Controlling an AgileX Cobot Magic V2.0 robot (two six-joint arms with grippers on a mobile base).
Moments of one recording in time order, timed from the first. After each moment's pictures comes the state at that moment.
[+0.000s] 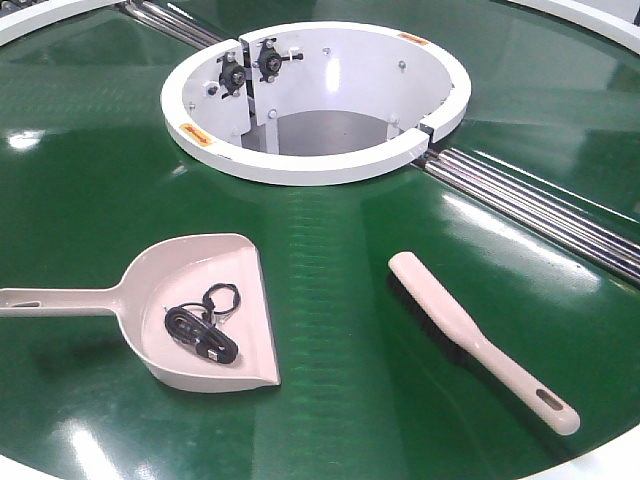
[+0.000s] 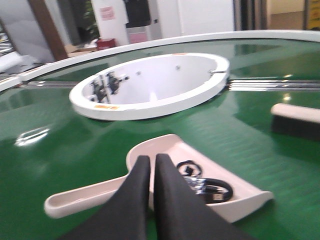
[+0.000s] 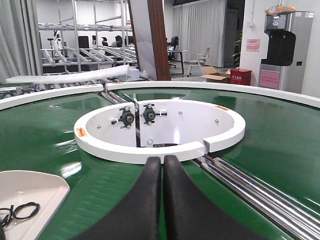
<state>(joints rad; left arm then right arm) -0.22 0.02 -0.22 -0.23 0.39 0.43 0.25 0.13 -0.31 0.01 0.22 -0.02</state>
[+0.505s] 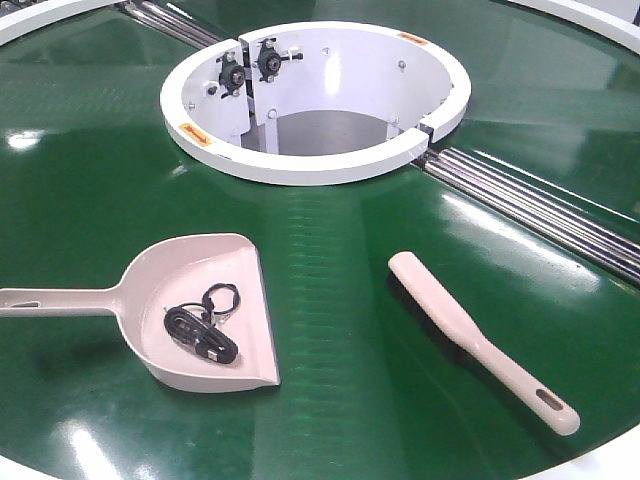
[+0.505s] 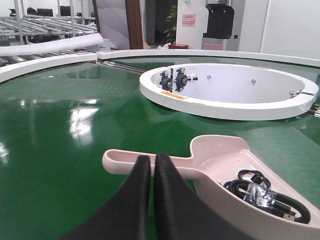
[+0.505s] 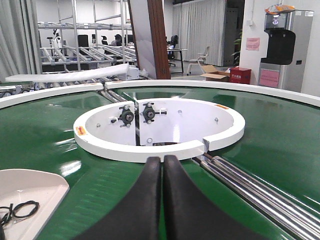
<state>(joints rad) -0.04 -0.01 0.03 0.07 0.10 -0.04 0.25 0.13 -0.31 0.01 0.22 -0.02</state>
